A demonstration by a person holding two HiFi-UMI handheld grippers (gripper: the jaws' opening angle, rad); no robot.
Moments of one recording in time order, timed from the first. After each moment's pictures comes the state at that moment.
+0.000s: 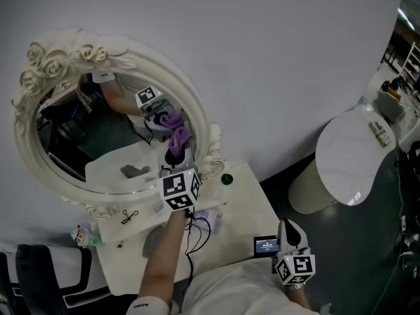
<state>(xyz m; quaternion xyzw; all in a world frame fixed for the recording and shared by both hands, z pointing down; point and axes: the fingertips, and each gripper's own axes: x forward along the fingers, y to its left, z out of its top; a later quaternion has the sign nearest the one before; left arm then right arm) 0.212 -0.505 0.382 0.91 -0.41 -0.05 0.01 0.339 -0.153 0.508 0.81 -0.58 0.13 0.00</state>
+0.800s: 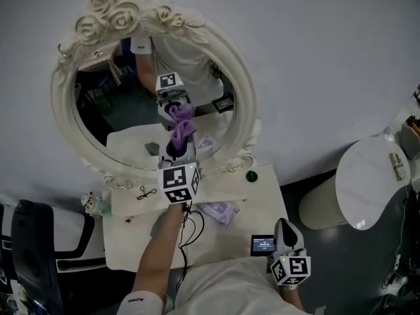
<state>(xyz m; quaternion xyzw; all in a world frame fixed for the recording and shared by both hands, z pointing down) 0.103 -0.528 0.381 0.88 -0.48 -0.03 -0.02 0.284 -0.205 0.507 0.75 -0.65 0.13 0.01</state>
